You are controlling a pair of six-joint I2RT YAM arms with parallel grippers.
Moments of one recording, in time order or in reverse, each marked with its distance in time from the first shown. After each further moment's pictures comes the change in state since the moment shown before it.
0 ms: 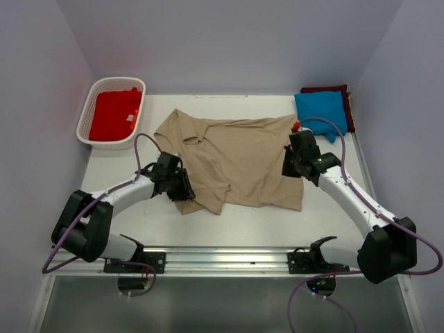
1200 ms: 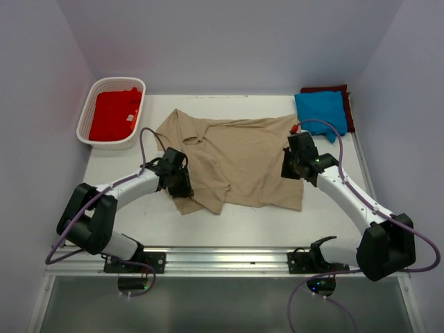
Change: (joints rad) left arm -0.032 0.061 0.094 -0.091 -0.108 0.010; right arm 0.000 0.019 -0.029 0.022 -0.004 0.000
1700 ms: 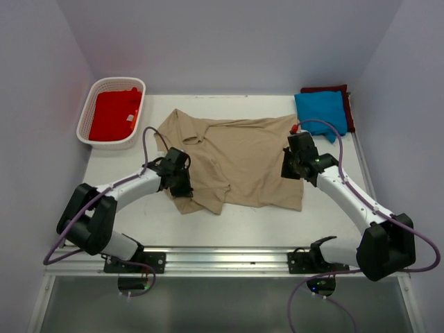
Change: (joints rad) left arm -0.026 0.010 0.018 -0.012 -0.005 0.003; right arm 0.000 0.000 0.000 0.000 0.000 -0.003
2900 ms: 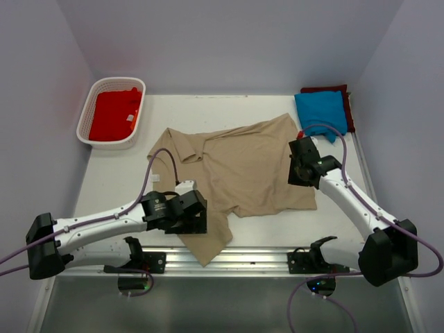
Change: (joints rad) left arm -0.647 -0.397 0.001 -0.520 -0.232 -0.433; right arm 0.001 -0.041 -0.009 -0.154 0.128 0.015
